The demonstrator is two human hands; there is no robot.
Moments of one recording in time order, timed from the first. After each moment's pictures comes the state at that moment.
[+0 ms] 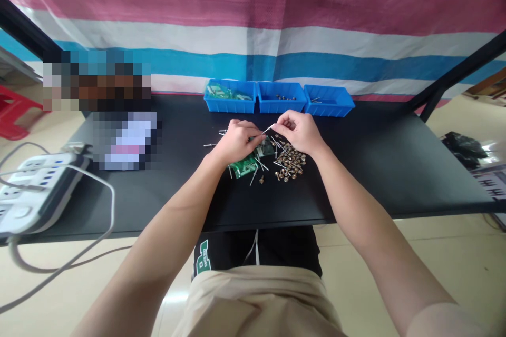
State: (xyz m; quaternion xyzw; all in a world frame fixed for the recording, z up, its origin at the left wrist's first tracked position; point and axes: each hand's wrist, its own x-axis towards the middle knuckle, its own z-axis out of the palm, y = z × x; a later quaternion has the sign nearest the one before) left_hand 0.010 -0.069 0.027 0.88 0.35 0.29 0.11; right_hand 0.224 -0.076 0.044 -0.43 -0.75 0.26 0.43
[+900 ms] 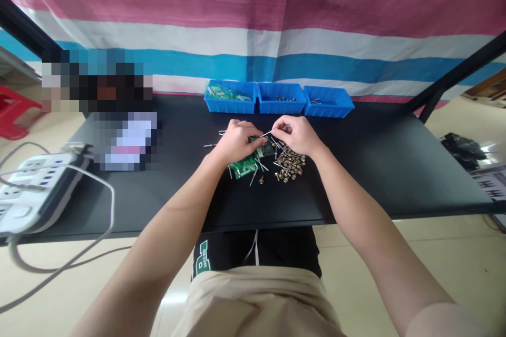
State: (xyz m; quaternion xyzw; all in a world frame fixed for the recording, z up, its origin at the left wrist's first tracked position) left_hand 0.010 -0.068 0.024 0.87 0.37 0.30 0.11; right_hand 0.225 -0.074 0.042 -0.43 -0.77 0.29 0.38
